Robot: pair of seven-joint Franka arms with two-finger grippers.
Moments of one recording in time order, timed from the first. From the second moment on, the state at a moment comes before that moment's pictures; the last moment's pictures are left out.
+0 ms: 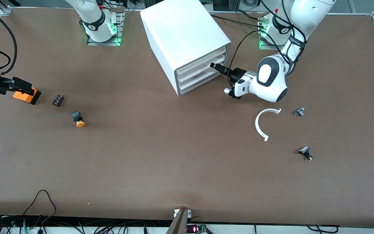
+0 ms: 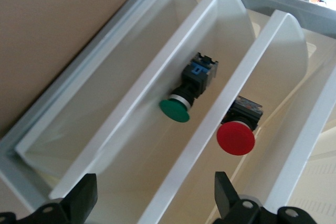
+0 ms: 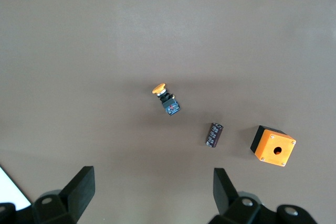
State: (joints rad) left arm -0.18 0.38 -0.25 -2.22 -1.09 1.83 0.48; right arm -0.02 0.15 -0.01 -1.50 -0.03 1.57 -0.02
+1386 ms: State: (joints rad) left arm -0.17 0.36 -0.17 -2.18 -1.15 1.94 0.54; right arm -0.01 0.18 0.00 -1.50 -0.02 1.59 -0.02
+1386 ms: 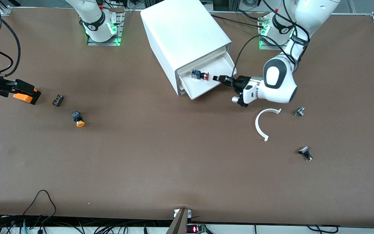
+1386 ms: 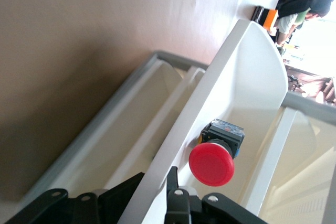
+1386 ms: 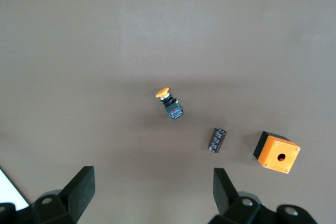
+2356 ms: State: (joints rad) left arm -0.14 0.36 -0.04 -2.02 -0.95 2.11 0.51; right arm 0.37 0.28 0.05 -1.49 -0.02 1.77 -0.03
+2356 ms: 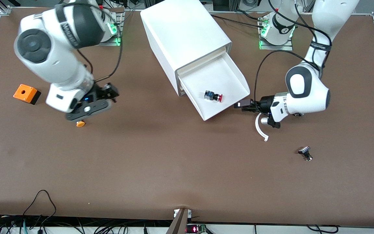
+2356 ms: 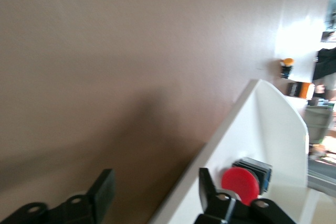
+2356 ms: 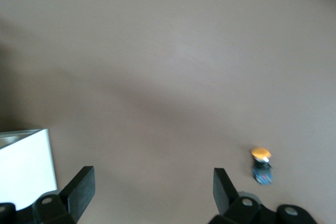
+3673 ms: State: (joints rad) left arm 0.00 0.20 -0.03 -1.60 -0.09 1.64 0.20; right arm 0.64 0.53 0.33 -1.27 0.00 1.97 -0.46
